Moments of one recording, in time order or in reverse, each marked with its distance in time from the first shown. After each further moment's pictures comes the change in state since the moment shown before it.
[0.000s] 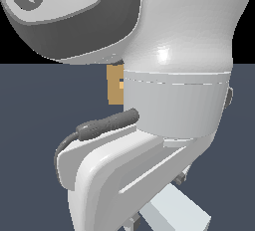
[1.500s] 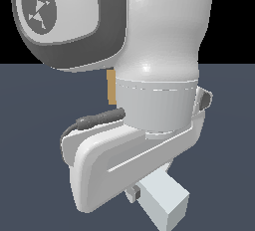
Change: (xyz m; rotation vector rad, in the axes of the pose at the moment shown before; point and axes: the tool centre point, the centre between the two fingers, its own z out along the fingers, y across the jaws) arm 0.026 0.007 0.009 0.003 0.003 0.045
